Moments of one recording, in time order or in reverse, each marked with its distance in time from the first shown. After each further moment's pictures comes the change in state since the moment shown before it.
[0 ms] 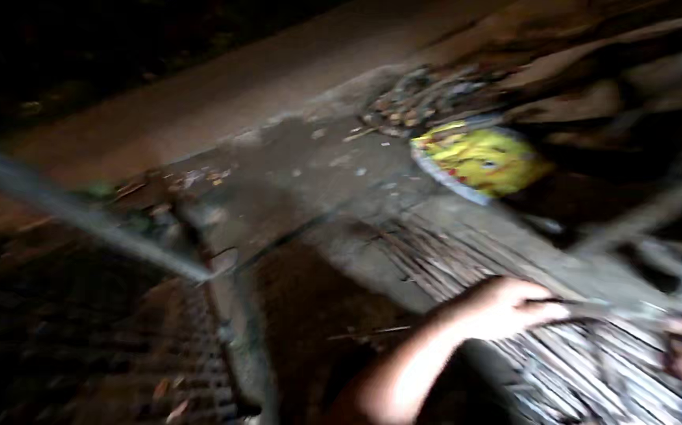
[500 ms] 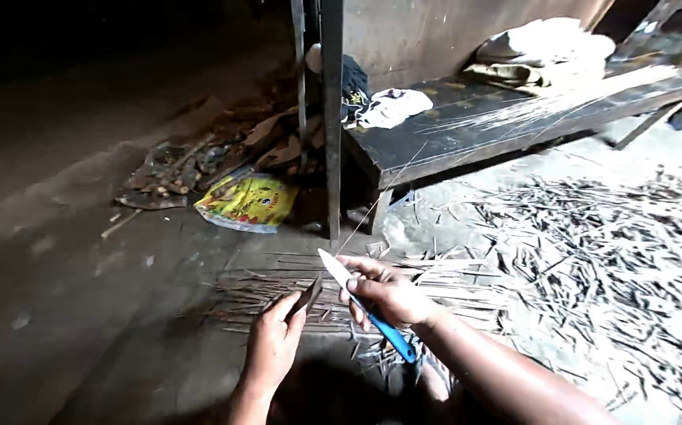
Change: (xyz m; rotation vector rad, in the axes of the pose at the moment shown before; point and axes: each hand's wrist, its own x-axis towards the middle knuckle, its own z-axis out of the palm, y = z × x) left_hand 0.000 -0.002 0.029 0.322 0.291 0.122; right_hand -0.024 -0.025 0.038 0.010 0.171 0.094
